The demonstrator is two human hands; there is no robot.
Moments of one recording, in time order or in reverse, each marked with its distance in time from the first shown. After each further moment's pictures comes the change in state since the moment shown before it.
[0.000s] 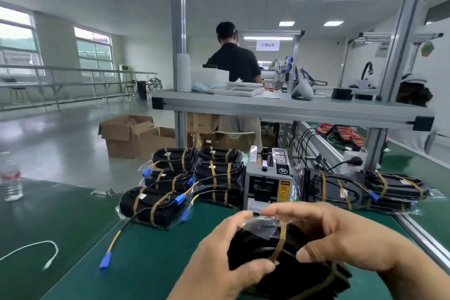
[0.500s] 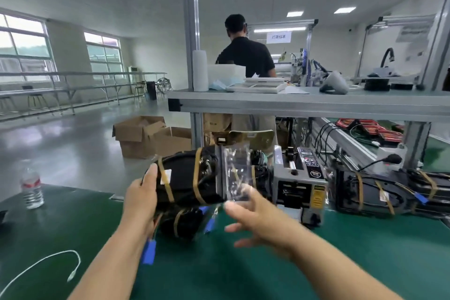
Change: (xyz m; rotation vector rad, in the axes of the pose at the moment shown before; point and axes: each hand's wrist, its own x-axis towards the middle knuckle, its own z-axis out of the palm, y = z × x) left_hand 0.088 -0.140 -0.155 -0.472 0.812 -0.554; right_hand 0.176 0.032 0.044 0.238 0.455 0.170
